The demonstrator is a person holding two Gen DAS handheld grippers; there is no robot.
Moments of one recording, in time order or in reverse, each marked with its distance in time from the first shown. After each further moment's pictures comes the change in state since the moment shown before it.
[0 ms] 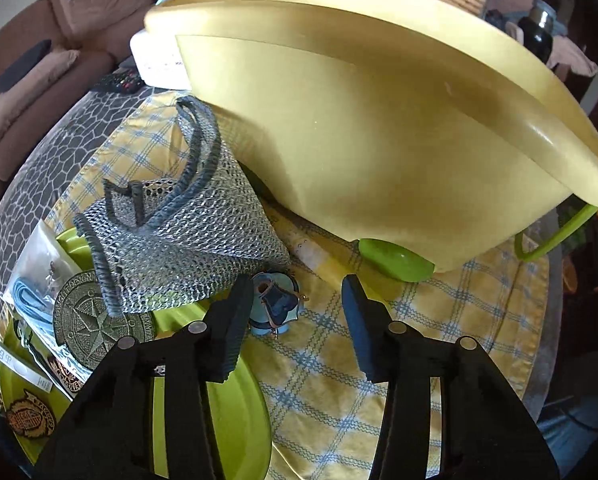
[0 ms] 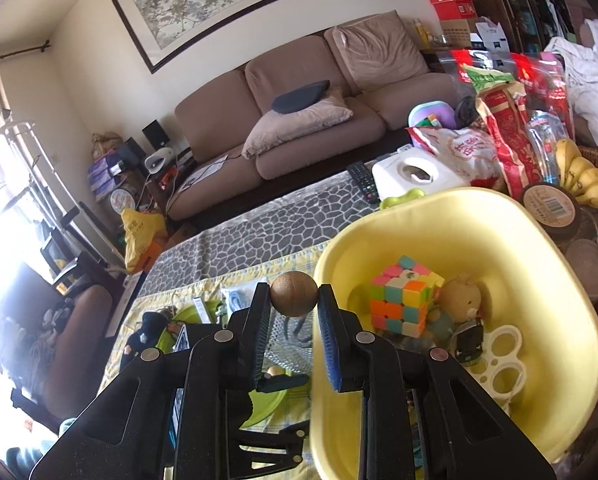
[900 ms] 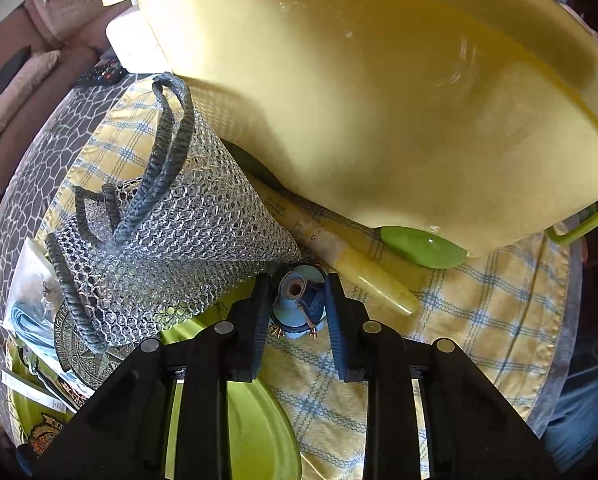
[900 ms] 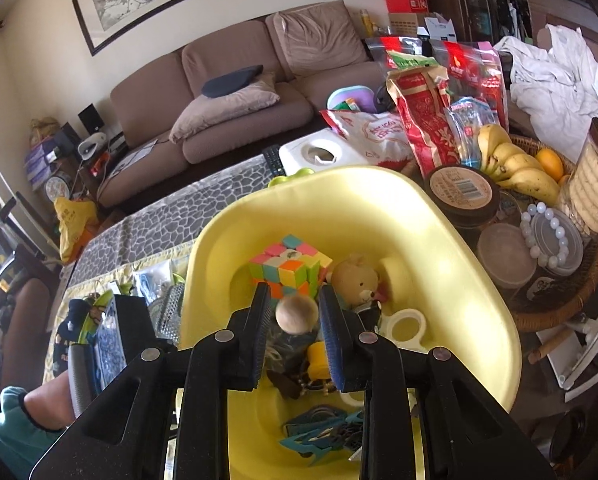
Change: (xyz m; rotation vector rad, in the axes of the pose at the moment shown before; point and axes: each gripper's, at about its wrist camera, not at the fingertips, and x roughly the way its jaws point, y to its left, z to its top) left arm 0.023 0.008 0.007 0.048 0.110 0.006; right arm -0.006 -0.053 -0.008 0.003 0.073 -0.250
